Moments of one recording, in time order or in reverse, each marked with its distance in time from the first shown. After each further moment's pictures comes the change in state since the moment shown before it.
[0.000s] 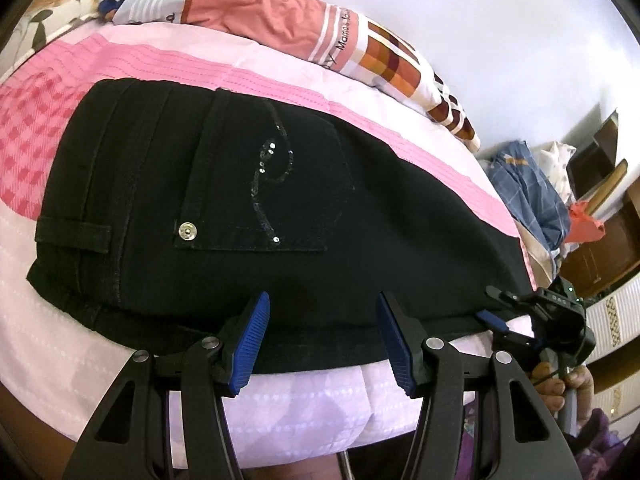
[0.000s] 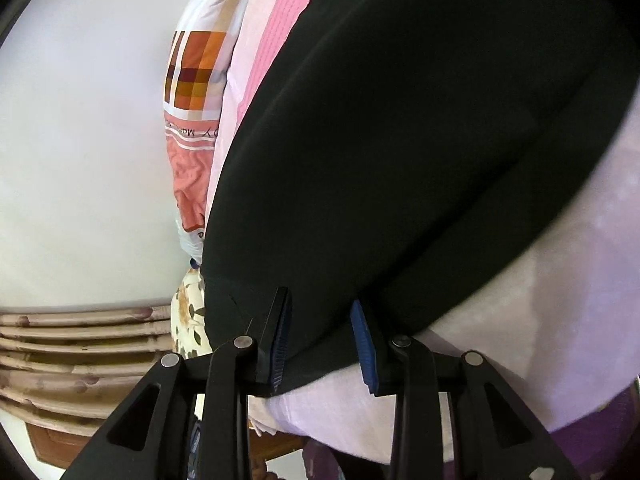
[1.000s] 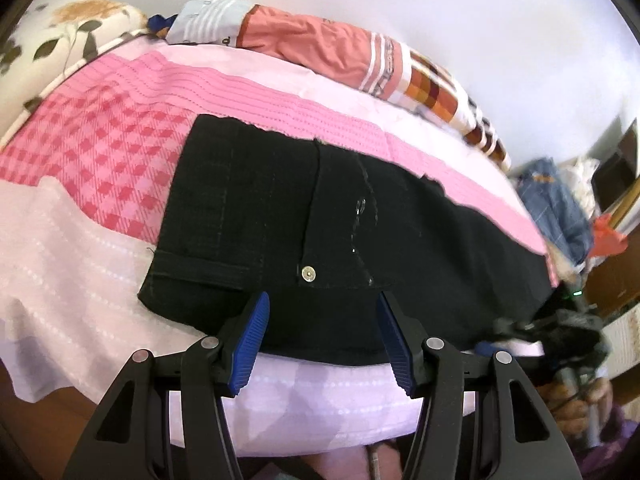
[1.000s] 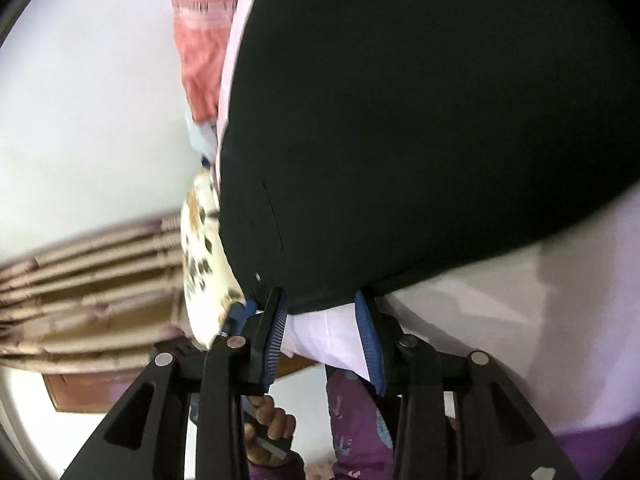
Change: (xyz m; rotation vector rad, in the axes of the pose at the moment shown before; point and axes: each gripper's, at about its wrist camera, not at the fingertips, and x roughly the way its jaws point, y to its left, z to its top) left arm -0.046 0.052 0.004 -0.034 -0.067 0.087; right arm 0.096 0.043 -0.058 -0.057 0.382 0.063
